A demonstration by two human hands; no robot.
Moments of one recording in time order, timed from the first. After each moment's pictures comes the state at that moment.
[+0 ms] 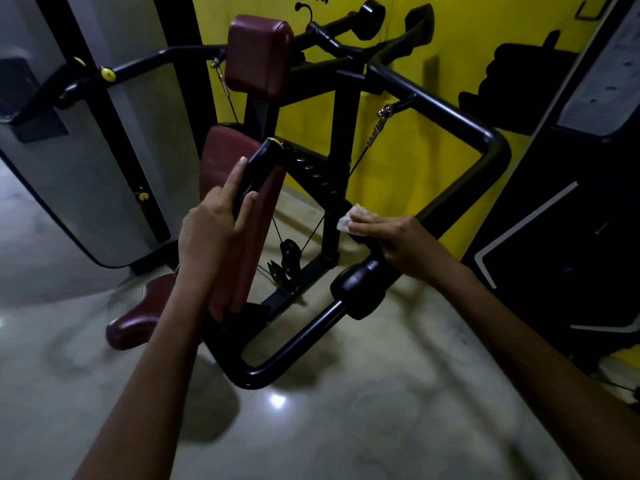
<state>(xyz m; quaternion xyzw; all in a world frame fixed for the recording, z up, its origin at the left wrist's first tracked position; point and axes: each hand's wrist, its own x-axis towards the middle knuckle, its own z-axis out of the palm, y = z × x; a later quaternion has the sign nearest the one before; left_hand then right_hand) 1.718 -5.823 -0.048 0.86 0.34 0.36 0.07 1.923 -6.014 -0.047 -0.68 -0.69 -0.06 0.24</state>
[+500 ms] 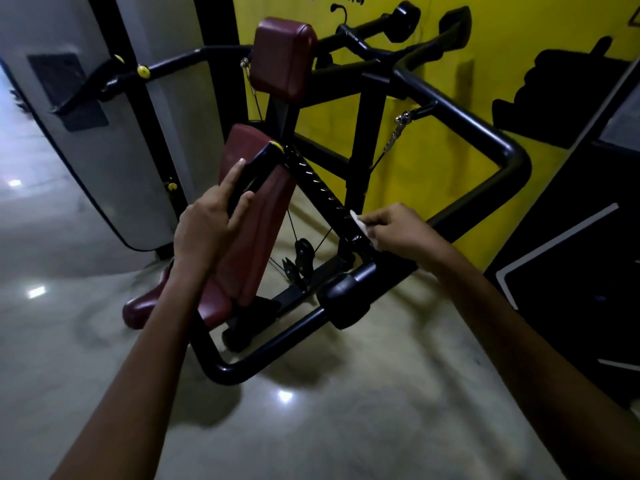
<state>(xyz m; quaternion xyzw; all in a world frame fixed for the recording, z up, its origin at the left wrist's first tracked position) 1.723 -5.831 -0.044 0.84 0.38 0.37 0.07 1.931 -5.995 -0.014 -0.79 -0.49 0.18 0.33</state>
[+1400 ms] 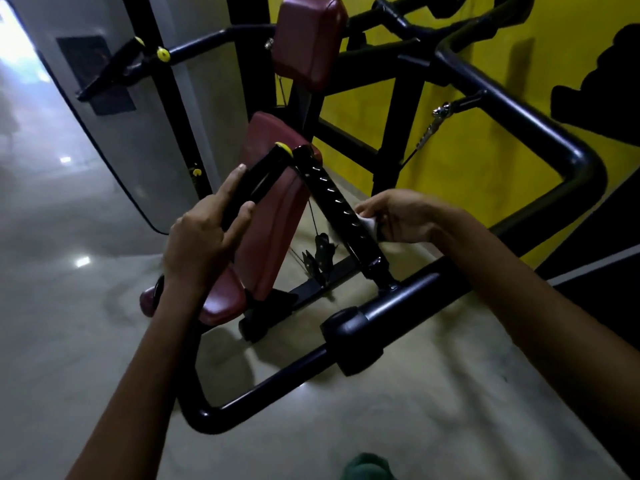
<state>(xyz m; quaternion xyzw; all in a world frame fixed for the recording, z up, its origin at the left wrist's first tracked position) 1.726 -5.827 -0.049 0.83 0.38 0.40 0.06 1.984 -5.911 -0.005 -0.59 -0.32 0.64 0.38</state>
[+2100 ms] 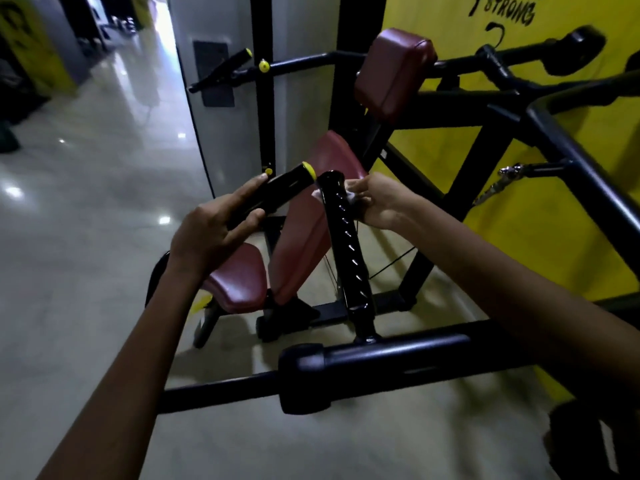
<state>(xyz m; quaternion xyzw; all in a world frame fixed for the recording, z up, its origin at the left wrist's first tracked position) 1.736 -5.838 -0.043 0.80 0.43 0.42 -0.01 1.978 -5.820 0.016 -0.50 -0.29 0.68 0.46</state>
